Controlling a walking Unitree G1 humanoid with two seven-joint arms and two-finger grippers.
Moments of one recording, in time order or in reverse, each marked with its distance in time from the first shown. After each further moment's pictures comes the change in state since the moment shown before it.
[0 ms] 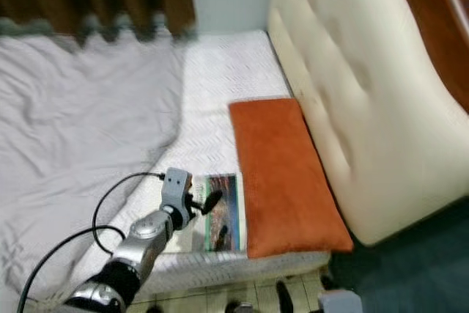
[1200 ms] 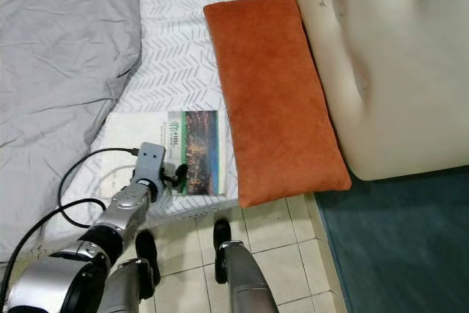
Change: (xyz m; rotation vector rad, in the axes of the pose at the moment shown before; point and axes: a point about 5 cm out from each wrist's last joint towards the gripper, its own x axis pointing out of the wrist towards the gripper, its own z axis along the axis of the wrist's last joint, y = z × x) left arm -0.008 0.074 0.042 0.140 -0.021 0.362; right arm -0.122 0.024 0.029 0.006 0.299 -0.011
